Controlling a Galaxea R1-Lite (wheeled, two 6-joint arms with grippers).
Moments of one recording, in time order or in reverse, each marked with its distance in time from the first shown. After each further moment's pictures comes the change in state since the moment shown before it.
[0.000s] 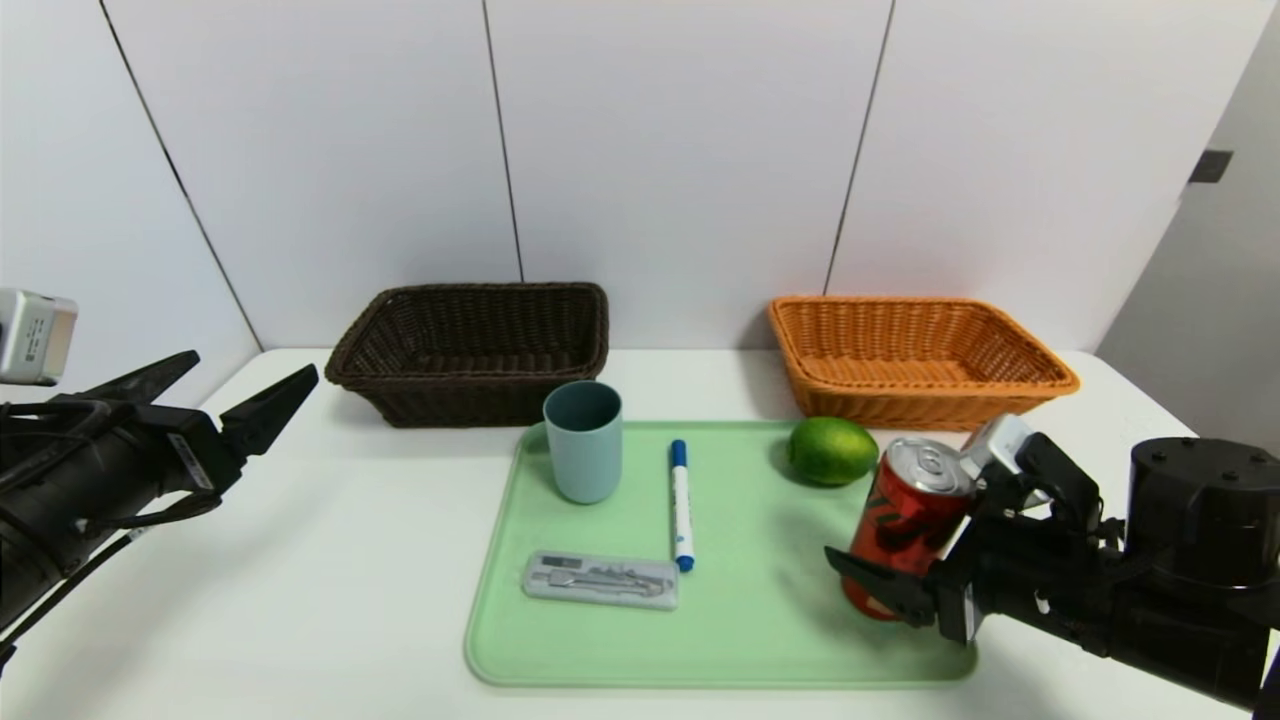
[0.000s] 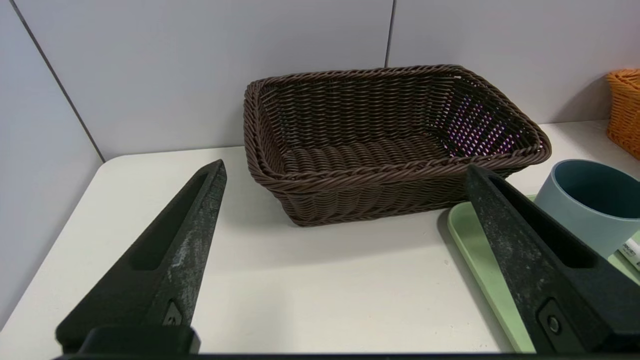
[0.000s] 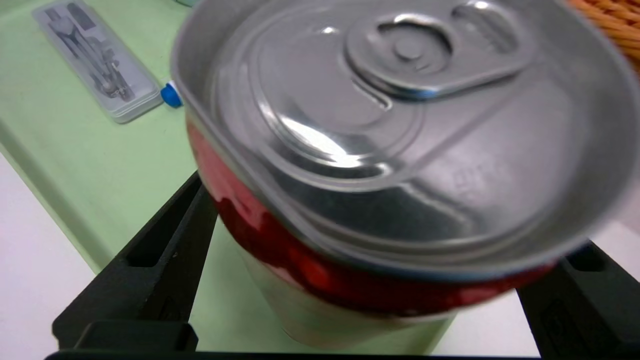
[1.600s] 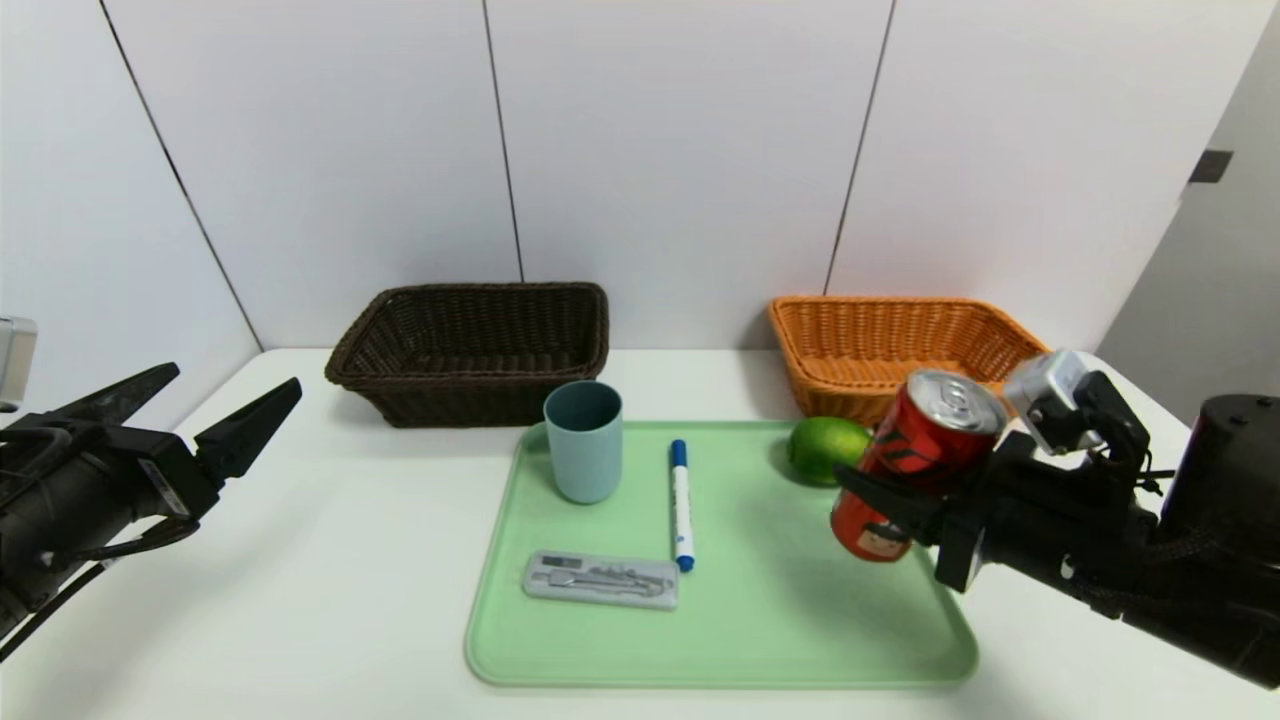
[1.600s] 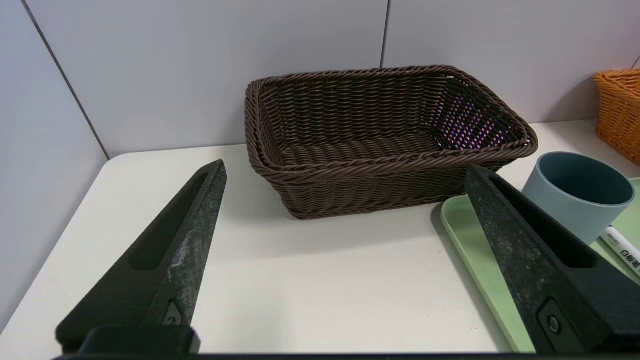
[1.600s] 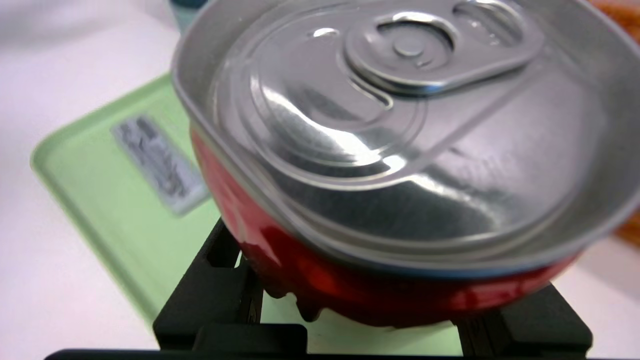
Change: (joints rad) left arm 0.000 -0.068 0.049 0.003 -0.002 -0.002; right arm 0.047 -0.087 -0.066 -0.055 -0.042 0.128
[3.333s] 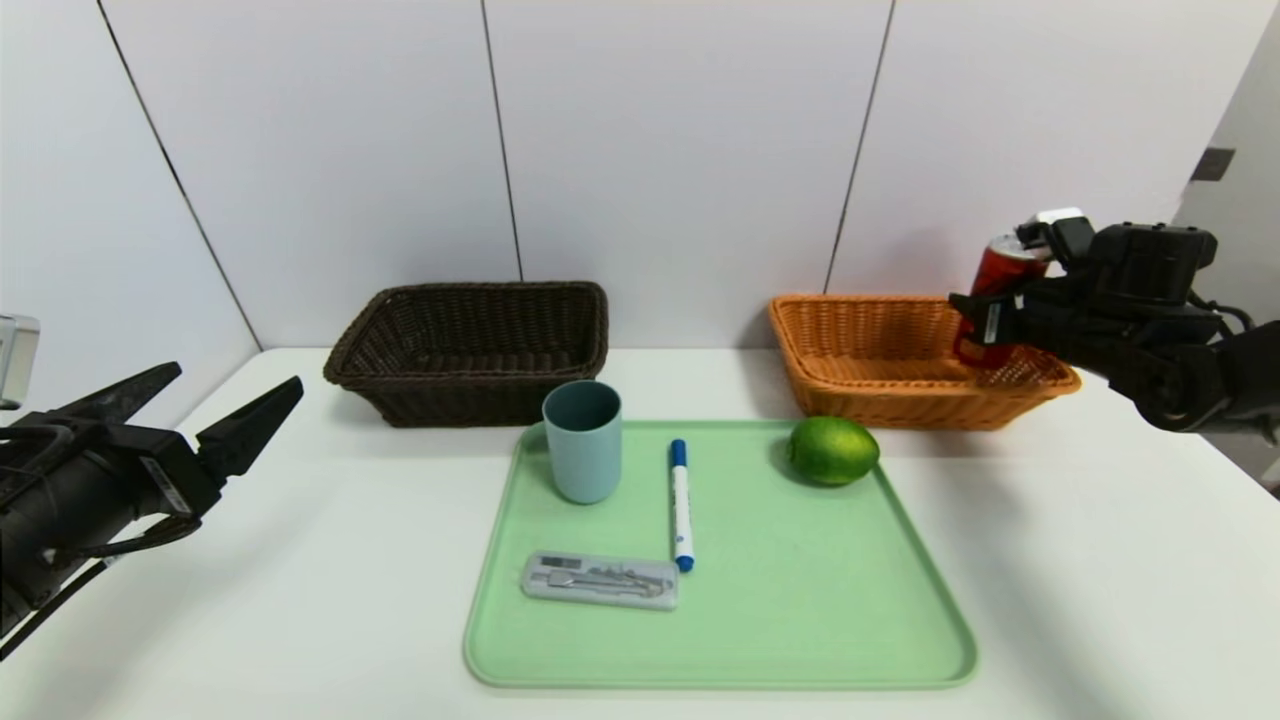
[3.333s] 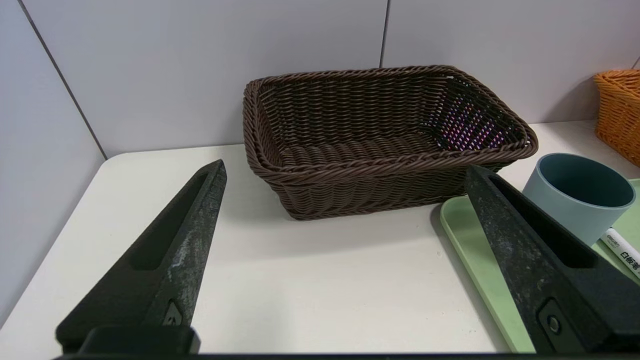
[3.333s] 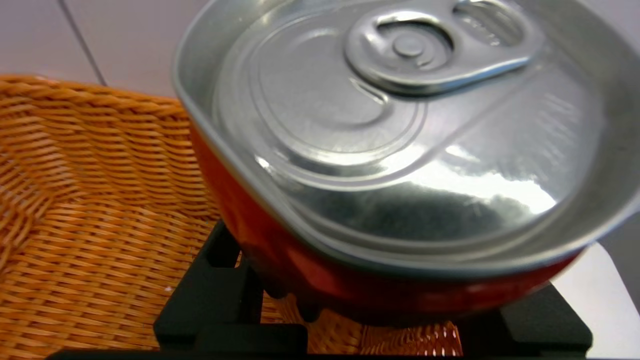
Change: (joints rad) left arm 0.000 0.005 -0.005 0.003 0.000 -0.005; right arm -0.510 0.507 -0.874 0.400 -0.176 -0.094
